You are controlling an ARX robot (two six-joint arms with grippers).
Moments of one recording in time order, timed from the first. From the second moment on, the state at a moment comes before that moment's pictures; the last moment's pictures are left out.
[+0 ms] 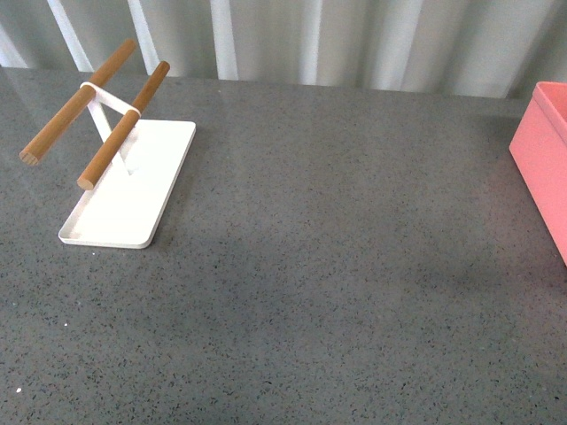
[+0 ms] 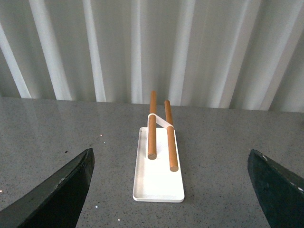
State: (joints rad) left arm 0.00 0.00 0.02 0.00 0.00 0.00; right arm 0.00 0.35 0.02 0.35 0.00 -0.01
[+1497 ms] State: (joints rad) left arm 0.00 0.00 0.02 0.00 0.00 0.00; right arm 0.00 0.00 0.02 0.00 0.00 -0.01
